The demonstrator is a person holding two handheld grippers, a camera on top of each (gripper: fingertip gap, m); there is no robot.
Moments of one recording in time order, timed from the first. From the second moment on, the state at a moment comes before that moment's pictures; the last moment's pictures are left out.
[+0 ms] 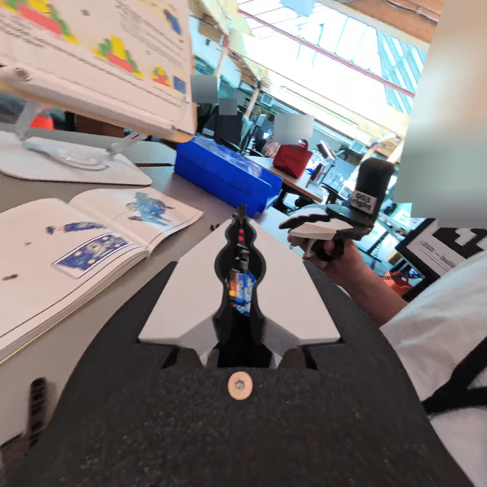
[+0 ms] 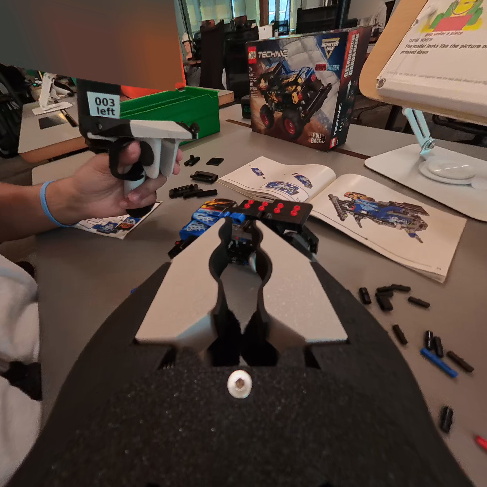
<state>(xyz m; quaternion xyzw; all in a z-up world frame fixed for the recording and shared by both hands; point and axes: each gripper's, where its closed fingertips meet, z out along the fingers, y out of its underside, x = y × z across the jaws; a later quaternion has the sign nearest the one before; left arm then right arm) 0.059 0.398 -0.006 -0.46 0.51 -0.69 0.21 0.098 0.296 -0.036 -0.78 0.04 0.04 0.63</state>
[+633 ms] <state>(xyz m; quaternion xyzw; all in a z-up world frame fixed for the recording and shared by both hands) 0.061 0.378 -0.025 -0.41 0.63 -0.50 0.44 0.048 0.384 -0.021 -0.68 0.19 0.33 0.62</state>
